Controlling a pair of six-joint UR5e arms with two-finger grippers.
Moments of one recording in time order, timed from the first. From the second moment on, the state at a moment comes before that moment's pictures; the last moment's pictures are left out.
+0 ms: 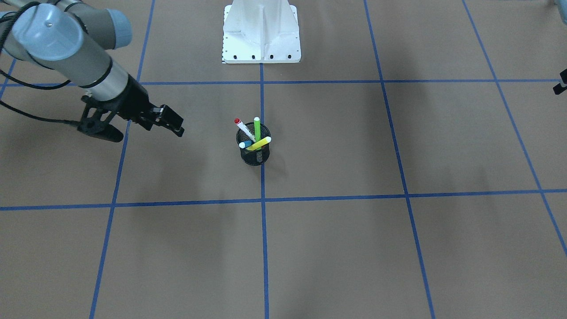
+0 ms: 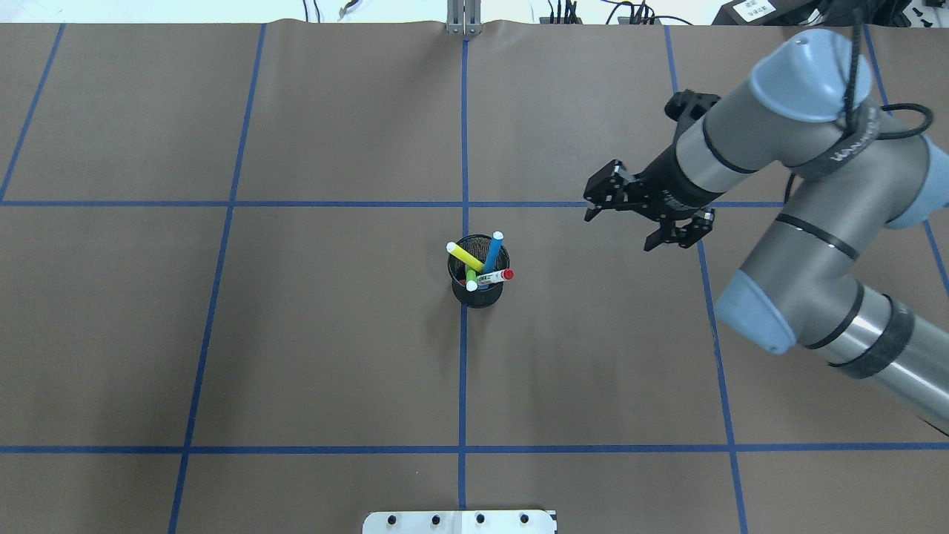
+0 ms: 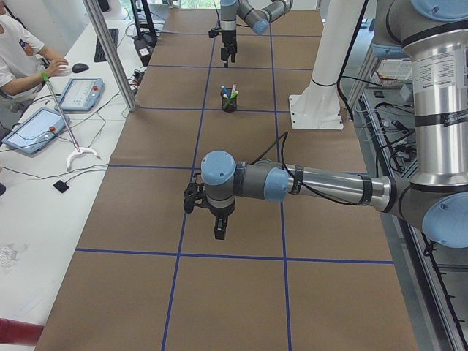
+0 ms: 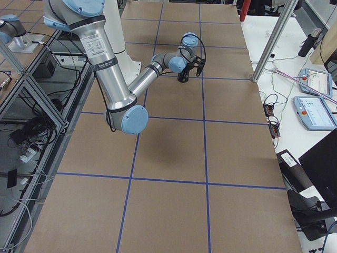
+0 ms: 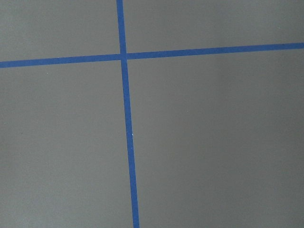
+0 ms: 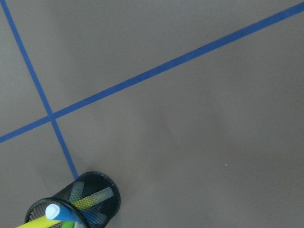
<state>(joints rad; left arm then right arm) -1.49 -1.41 -1.86 -1.56 -2.40 -0.07 0.72 -1.06 1.84 -1.44 2.18 1.52</state>
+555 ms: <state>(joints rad) -1.49 -1.41 -1.86 -1.56 -2.40 -0.07 0.65 -0.97 1.77 -1.45 2.12 1.64</state>
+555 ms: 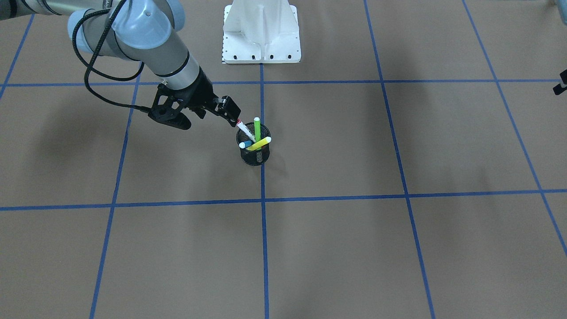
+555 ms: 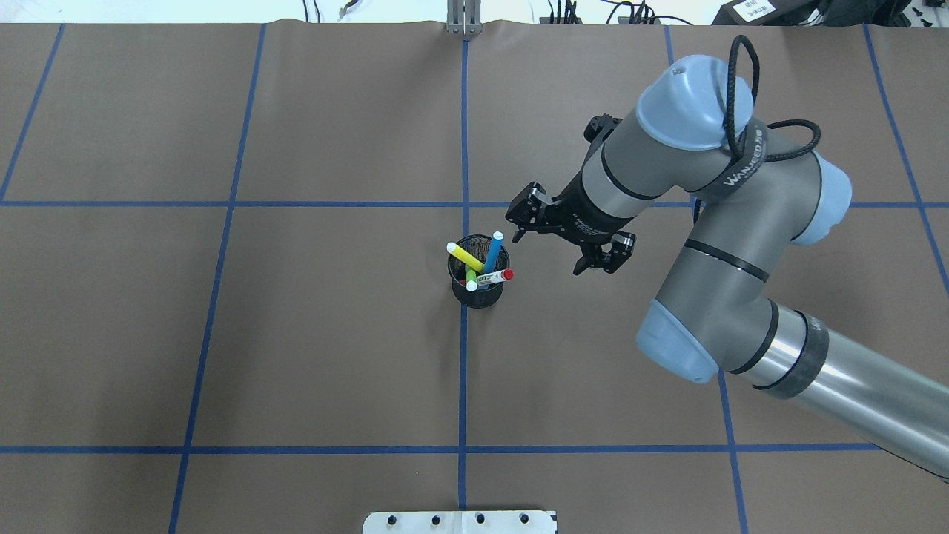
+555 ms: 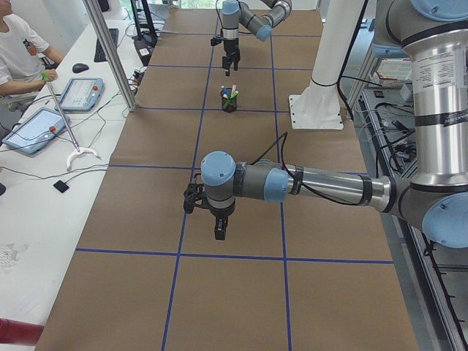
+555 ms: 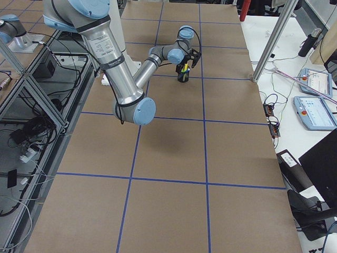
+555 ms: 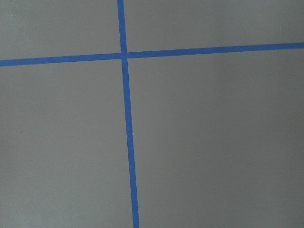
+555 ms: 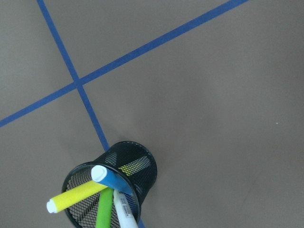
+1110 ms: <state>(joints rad) -1.49 -1.41 -1.85 -1.56 -2.40 -0.07 0.65 -0.87 1.67 -1.44 2.09 1.79</state>
